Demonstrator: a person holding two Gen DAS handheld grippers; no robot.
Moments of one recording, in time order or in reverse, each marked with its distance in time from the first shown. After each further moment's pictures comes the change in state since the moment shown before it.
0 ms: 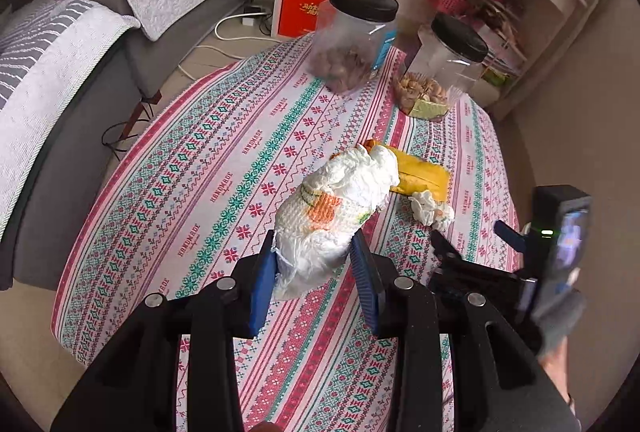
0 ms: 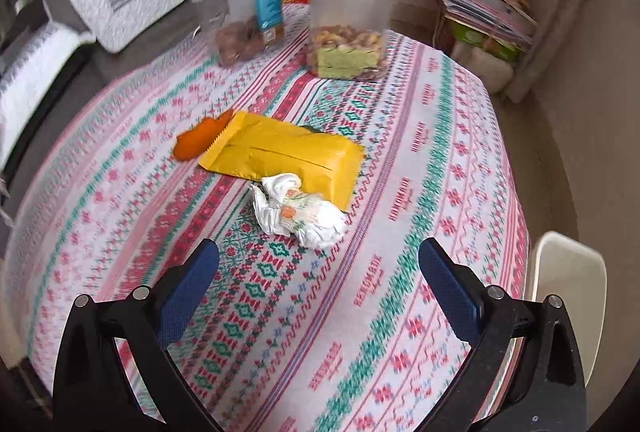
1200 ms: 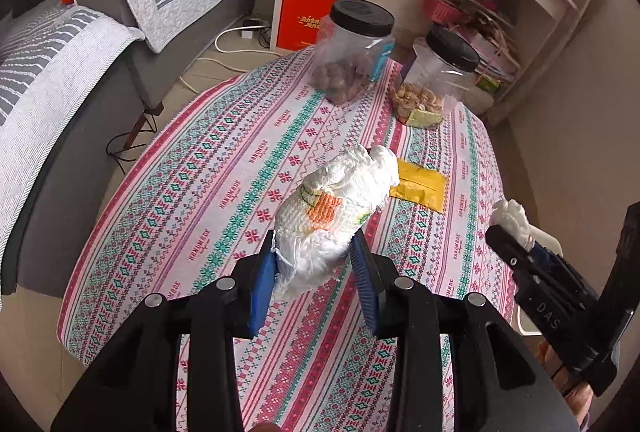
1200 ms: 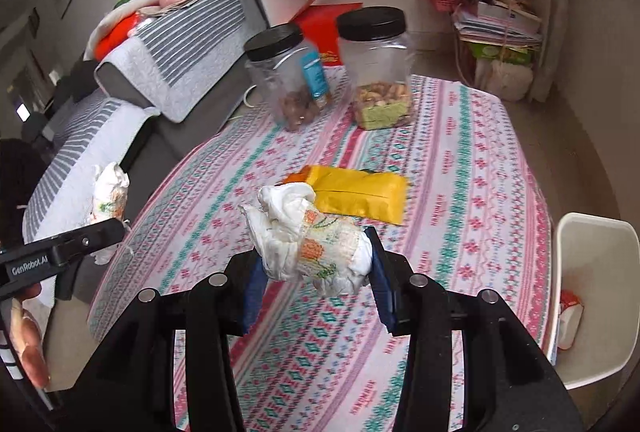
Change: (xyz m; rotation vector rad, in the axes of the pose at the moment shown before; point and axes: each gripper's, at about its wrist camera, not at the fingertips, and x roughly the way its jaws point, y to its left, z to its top) left arm -0.011 0.002 -0.008 0.030 -0.042 -0.006; right arm -0.105 -0.024 -0.011 0.215 -0.175 0.237
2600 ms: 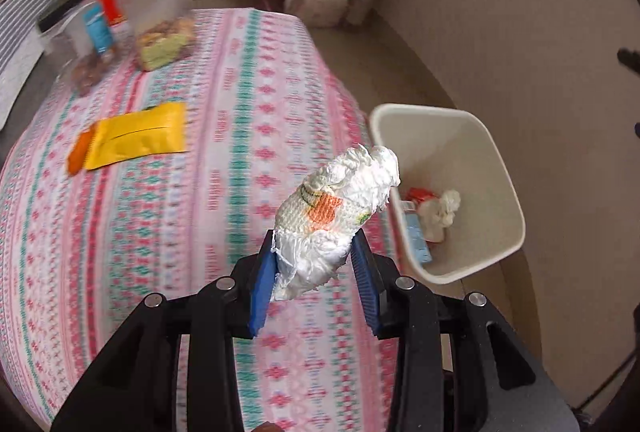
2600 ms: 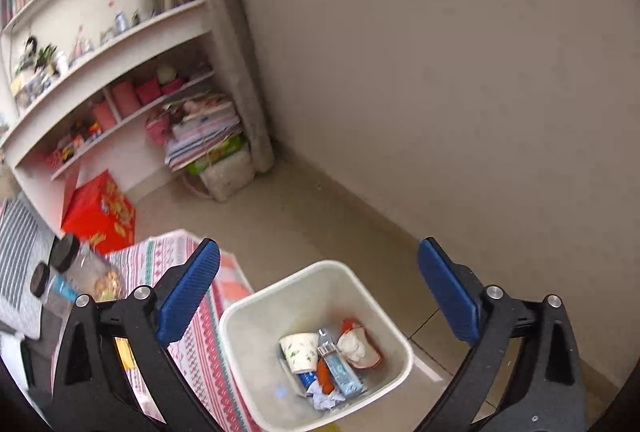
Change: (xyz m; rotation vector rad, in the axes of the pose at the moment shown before) left arm 0.082 -0.269 -0.091 0.426 0.142 -0.213; right arm -0.209 -0.272 -0.036 0.590 -0.385 -0.629
